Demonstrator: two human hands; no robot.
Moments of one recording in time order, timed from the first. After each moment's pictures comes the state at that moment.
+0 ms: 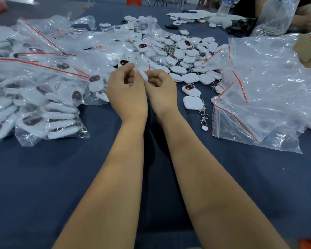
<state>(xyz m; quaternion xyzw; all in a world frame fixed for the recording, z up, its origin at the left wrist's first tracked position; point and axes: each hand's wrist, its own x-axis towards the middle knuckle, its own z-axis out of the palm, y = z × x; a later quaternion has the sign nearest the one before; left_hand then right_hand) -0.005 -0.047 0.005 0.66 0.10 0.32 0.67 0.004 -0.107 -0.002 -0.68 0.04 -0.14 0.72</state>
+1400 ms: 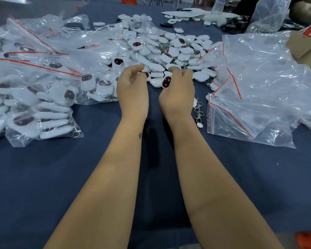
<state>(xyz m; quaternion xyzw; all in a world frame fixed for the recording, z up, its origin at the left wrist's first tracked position) -0.005 -0.059 0.002 0.62 0.06 0.16 0.76 -0.003 -0.151 -0.006 -0.92 0.10 -0.26 0.28</state>
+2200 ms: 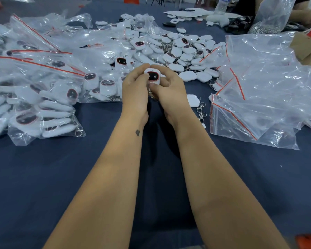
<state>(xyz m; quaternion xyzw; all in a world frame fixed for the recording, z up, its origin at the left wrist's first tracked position) -0.001 -0.058 0.004 0.52 0.06 0.03 0.85 -0.005 -0.135 0.000 -0.64 0.01 -0.09 0.76</state>
